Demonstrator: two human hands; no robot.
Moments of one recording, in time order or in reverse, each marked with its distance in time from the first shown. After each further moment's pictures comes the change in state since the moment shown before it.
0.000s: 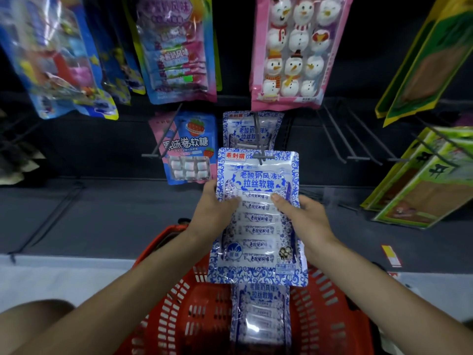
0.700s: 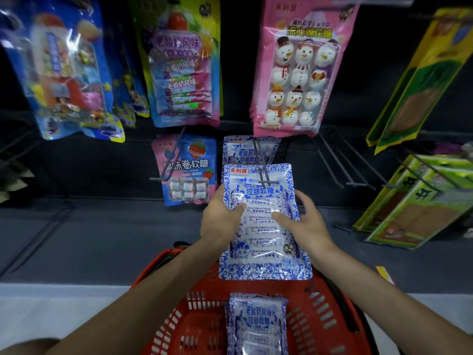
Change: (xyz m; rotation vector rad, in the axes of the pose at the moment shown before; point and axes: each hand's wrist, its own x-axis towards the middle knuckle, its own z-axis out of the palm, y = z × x) left_hand 0.051 -0.009 0.009 0.186 0.143 0.141; right_hand 0.043 0.005 0.000 -0.216 0.060 -0.109
